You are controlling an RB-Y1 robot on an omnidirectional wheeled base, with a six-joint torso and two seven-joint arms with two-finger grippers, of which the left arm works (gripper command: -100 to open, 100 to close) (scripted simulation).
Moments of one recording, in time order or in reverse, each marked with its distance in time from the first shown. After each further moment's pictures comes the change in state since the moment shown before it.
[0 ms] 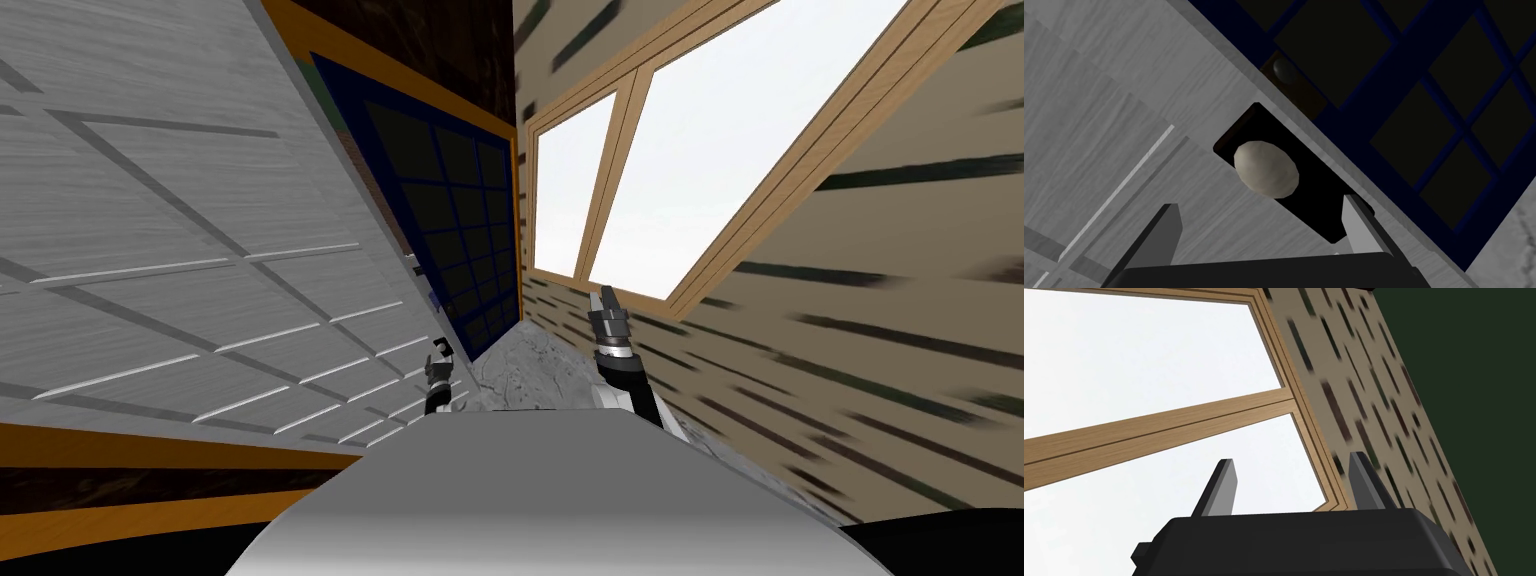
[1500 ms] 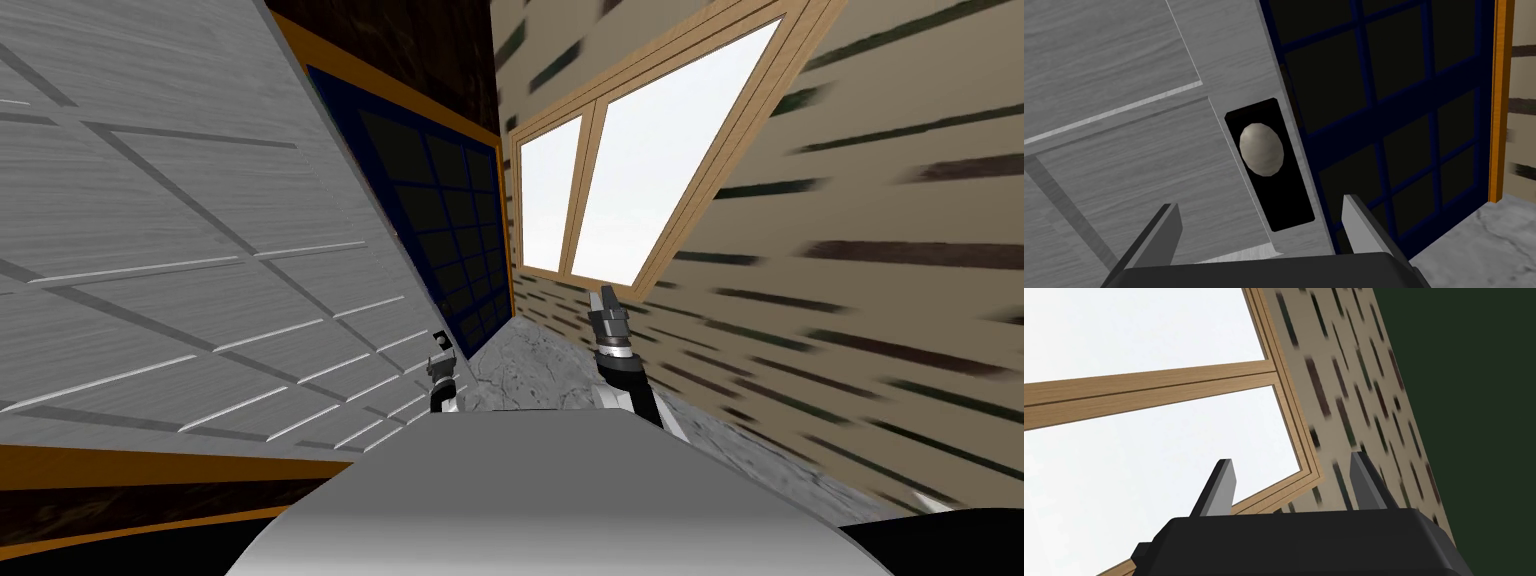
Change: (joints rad) arm -0.032 -0.044 0.016 -0.007 0.084 0.003 0.377
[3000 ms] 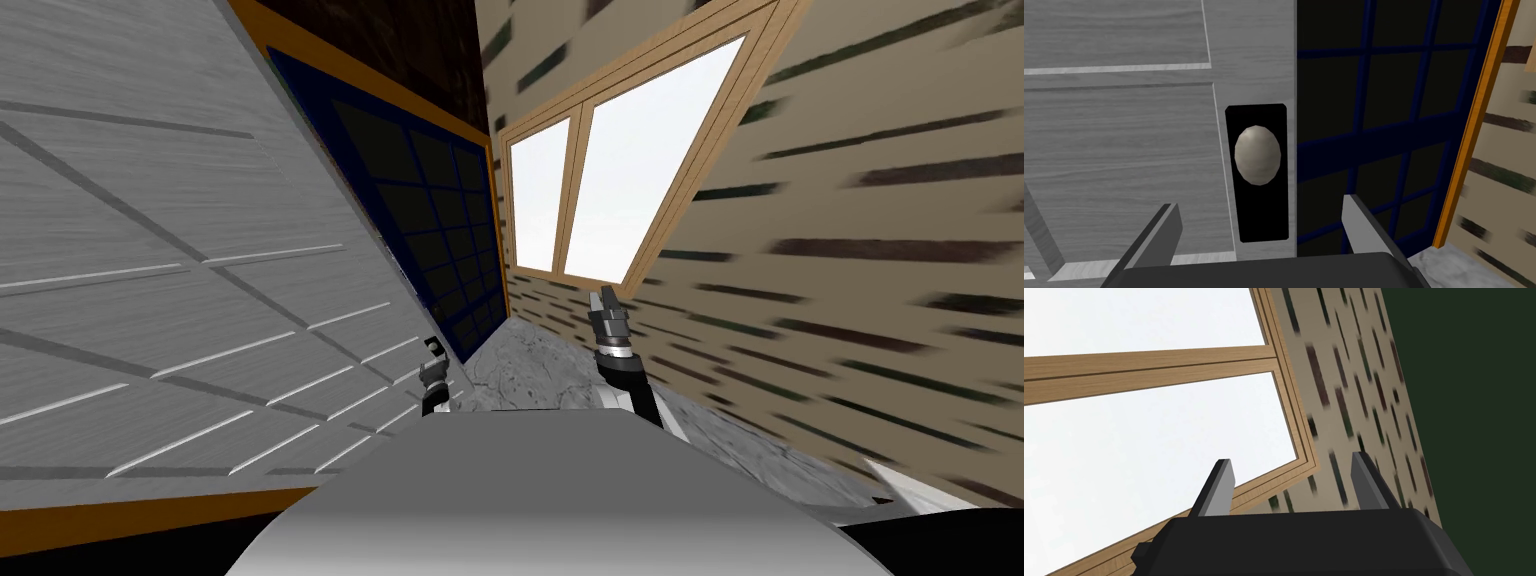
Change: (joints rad) arm 0.025 0.043 0.002 0.002 0.042 -0.001 0.299
